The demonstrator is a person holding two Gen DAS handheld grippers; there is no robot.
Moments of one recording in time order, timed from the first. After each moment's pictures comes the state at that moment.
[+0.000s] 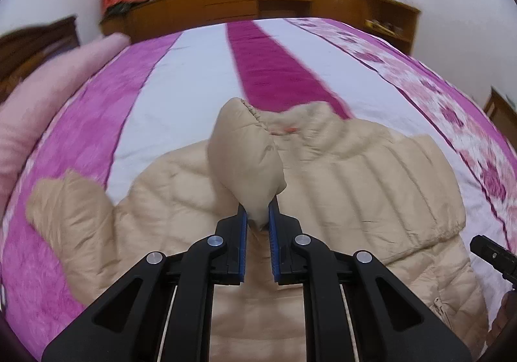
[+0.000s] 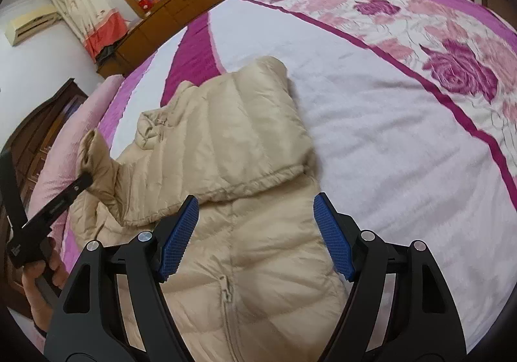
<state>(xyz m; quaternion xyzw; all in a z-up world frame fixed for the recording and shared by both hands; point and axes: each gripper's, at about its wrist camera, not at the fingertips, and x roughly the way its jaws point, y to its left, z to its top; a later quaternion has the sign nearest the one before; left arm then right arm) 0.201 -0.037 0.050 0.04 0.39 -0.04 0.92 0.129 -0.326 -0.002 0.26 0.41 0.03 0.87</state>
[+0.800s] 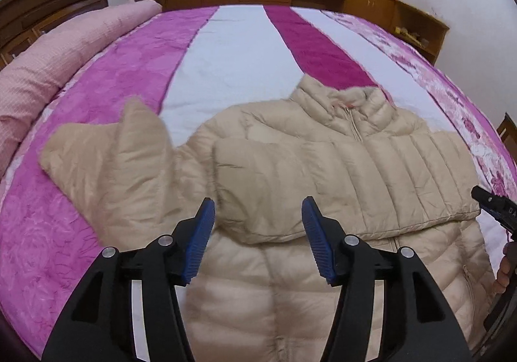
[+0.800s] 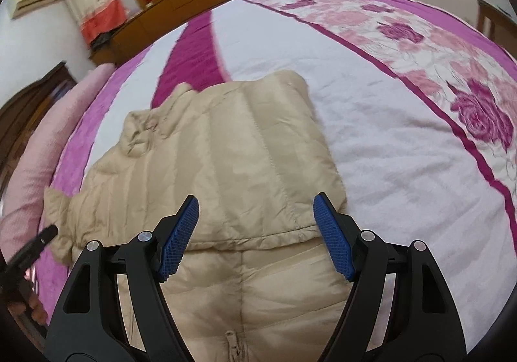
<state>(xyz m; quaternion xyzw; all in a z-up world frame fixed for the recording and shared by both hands) 0.181 0.042 0.023 -0.01 0.42 -0.01 0.91 0.178 -0.302 -0.009 0.20 0.41 0.01 0.89</state>
